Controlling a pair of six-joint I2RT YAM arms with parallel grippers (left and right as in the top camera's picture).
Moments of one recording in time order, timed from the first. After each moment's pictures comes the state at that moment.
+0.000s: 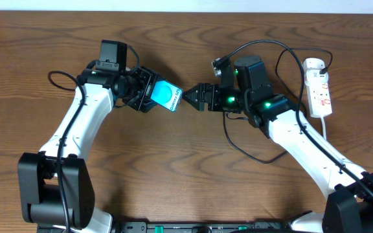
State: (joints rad) left arm -0.13 1.70 1.26 -0.67 0.54 -1.29; right arm 0.44 1.58 1.09 -0.23 -0.61 0.60
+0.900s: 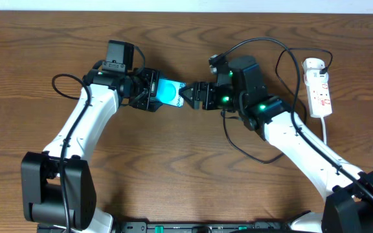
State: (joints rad) left arm -0.17 1.70 1.26 -0.65 0.49 -1.54; right arm 0.49 1.58 1.09 -0.16 -0.52 0.60
